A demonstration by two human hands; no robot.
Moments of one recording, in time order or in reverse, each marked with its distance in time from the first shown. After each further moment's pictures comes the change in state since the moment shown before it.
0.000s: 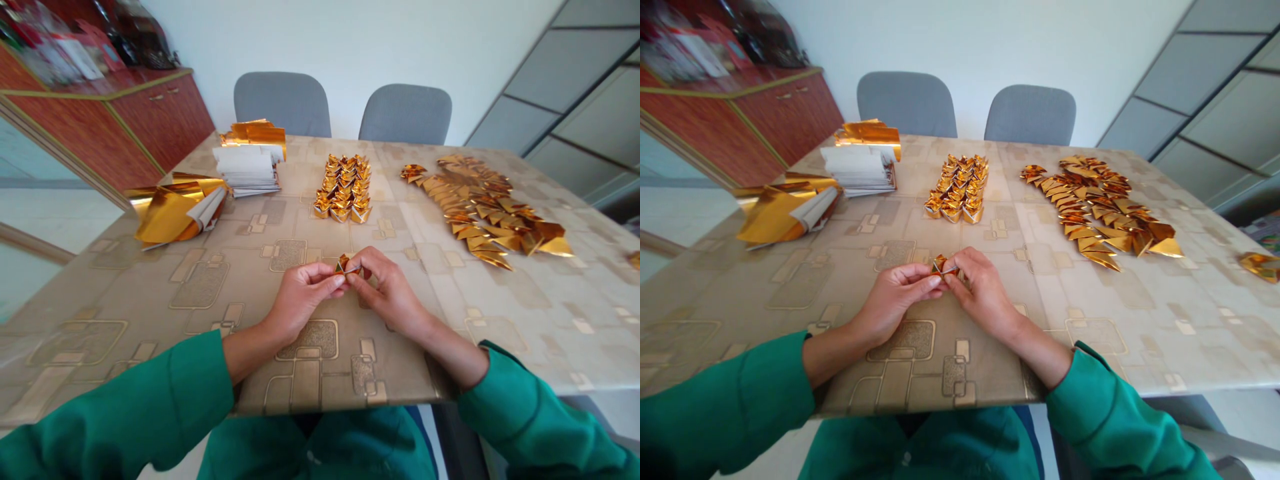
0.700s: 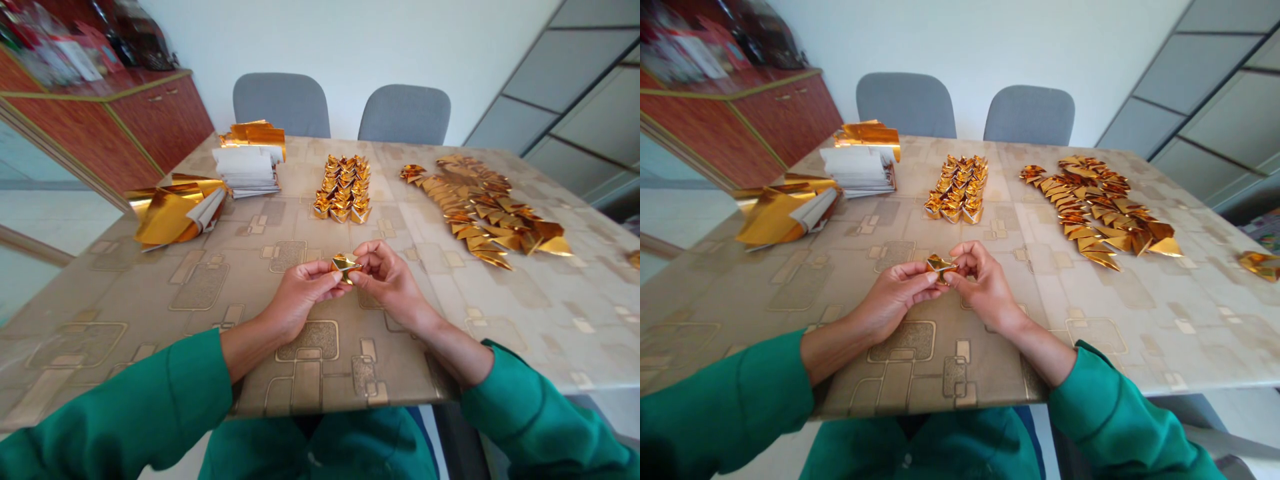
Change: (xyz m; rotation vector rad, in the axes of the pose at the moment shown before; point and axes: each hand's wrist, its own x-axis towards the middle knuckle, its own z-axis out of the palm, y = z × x) left_hand 0.001 0.005 0.001 -0.123 0.017 -0.102; right_hand 0.001 0.004 0.002 0.620 0.020 0.309
